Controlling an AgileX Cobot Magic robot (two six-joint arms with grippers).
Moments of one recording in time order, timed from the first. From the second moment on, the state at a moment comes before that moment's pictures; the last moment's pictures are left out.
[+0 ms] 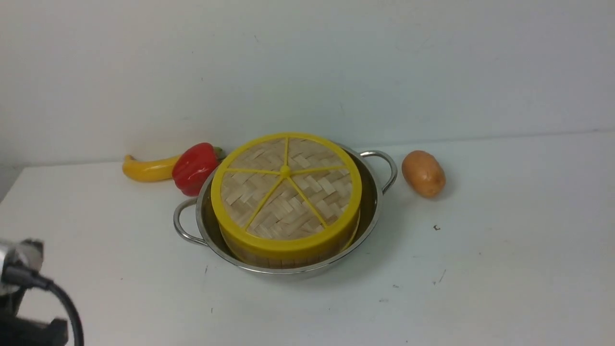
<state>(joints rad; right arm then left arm) 0.26 0.42 -0.58 -0.26 0.74 0.29 -0.06 0.46 -0.37 0.16 0.33 -0.01</state>
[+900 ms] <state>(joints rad) 0.26 0.42 -0.58 -0.23 0.74 0.30 0.08 0.00 0.01 0.19 0.29 -0.04</state>
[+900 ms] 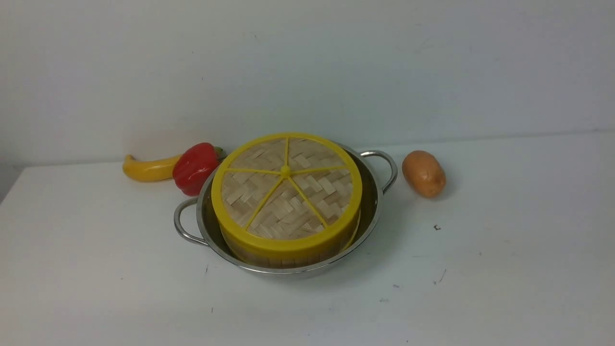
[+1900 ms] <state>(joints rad) -0.05 0.00 -0.03 -0.16 0.36 0.25 0.08 0.00 0.01 0.19 0.29 -0.04</state>
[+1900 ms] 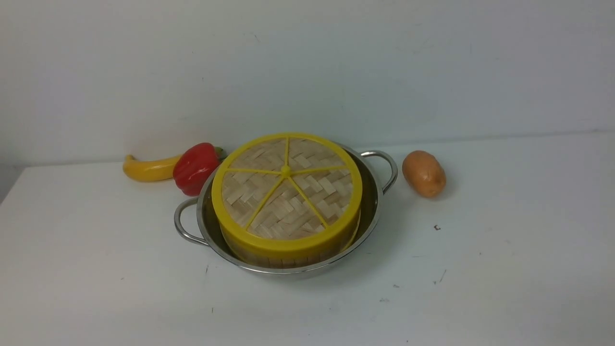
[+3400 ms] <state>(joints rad) -0.05 0.00 -0.03 -0.15 0.36 0.27 0.08 0.00 0.01 0.19 0.29 -0.04</state>
